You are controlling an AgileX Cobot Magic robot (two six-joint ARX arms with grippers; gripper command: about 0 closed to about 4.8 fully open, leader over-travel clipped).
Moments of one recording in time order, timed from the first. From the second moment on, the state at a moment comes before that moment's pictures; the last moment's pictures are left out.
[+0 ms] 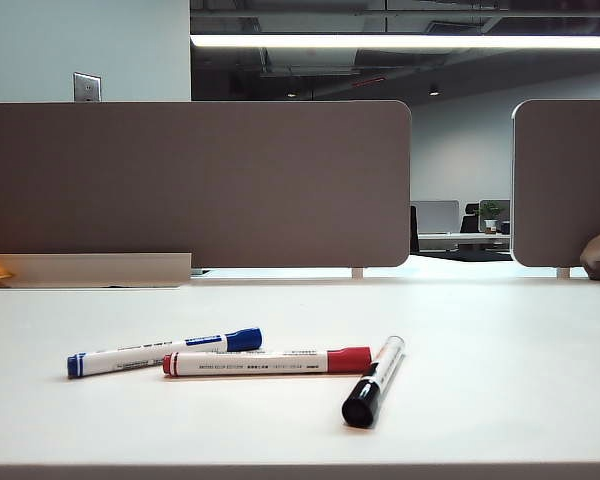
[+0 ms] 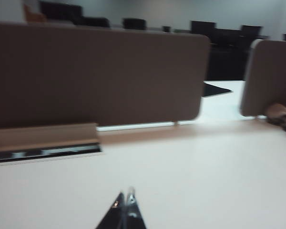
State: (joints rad) left arm -0.04 0.01 0.48 -0.37 0.24 -0.02; right arm -0.05 0.00 0.27 -0.02 -0.60 0.52
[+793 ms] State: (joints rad) left arm -0.04 0.88 0.97 -0.80 0.65 0.10; right arm 0.07 0.82 0.89 -0.74 -0.71 -0.23
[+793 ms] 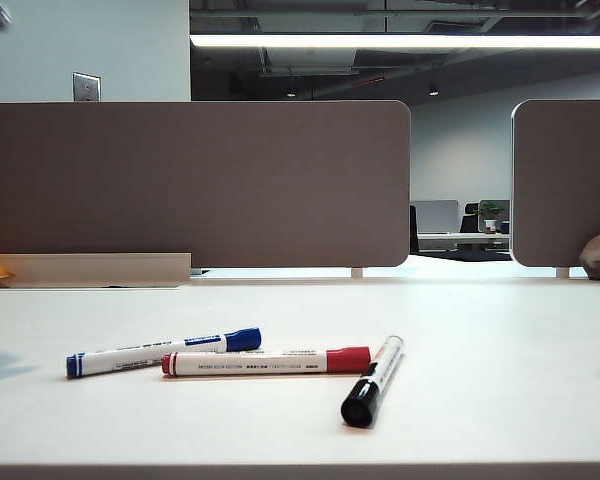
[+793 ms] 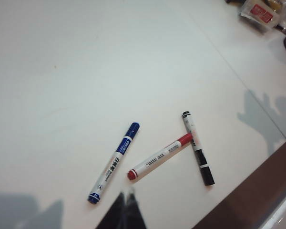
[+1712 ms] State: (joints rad) left arm -0.24 1.03 1.01 -1.03 0.40 0.32; right arm 0.48 1.57 1.23 -0.96 -0.31 -0.35
